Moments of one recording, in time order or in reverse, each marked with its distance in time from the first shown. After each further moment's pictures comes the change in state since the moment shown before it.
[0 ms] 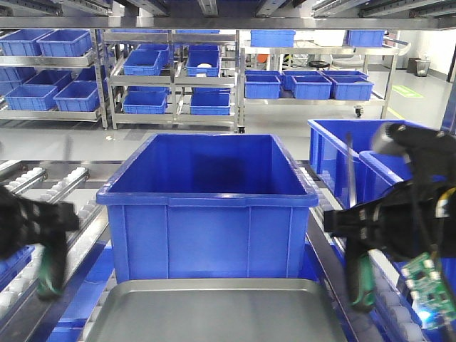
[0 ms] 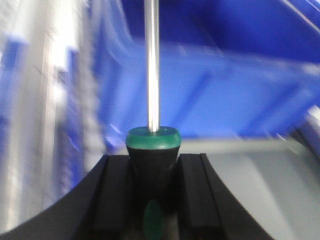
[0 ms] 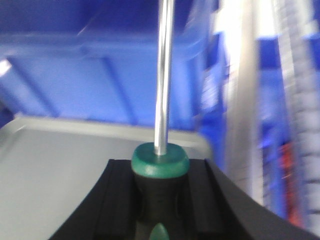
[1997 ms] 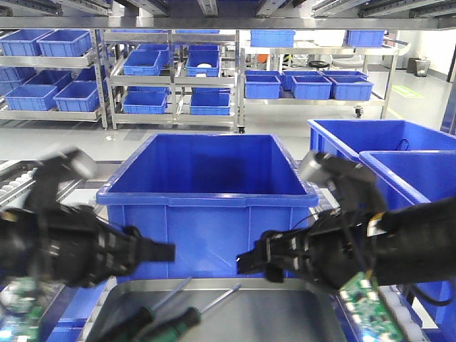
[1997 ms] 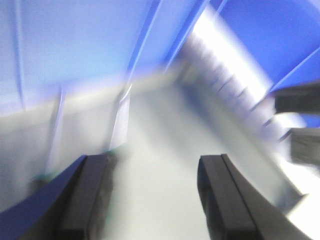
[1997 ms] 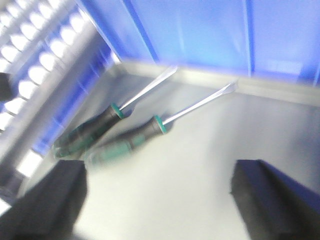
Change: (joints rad) left arm -0.222 -0.009 -0.001 -0.218 0.006 0.221; right arm 0.137 0.043 0.000 0.267 0.018 -0.123
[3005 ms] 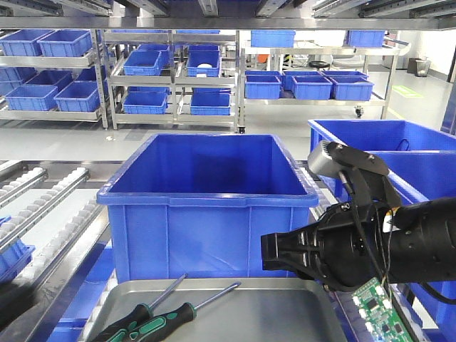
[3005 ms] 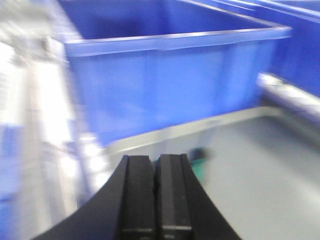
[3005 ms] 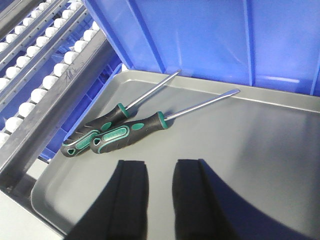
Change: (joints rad) left arm 0.042 -0.538 0.574 0.522 -0.433 -0.231; right arm 0.000 -0.022 0.000 -0.003 0.004 0.000
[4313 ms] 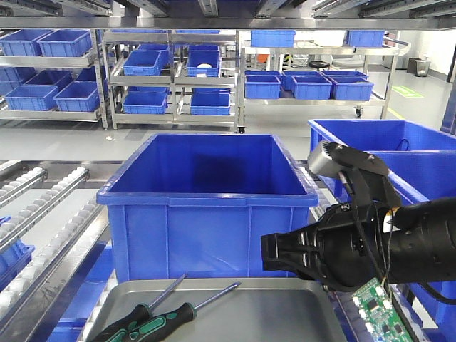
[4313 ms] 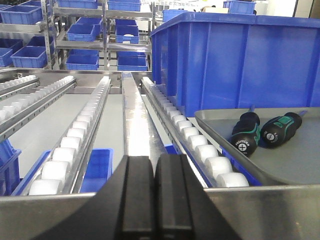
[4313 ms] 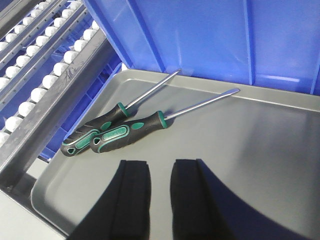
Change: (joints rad) left arm 0.221 -0.733 0.591 0.110 -0.102 -0.104; right arm 0.000 0.000 0.000 0.000 0.002 -0.001
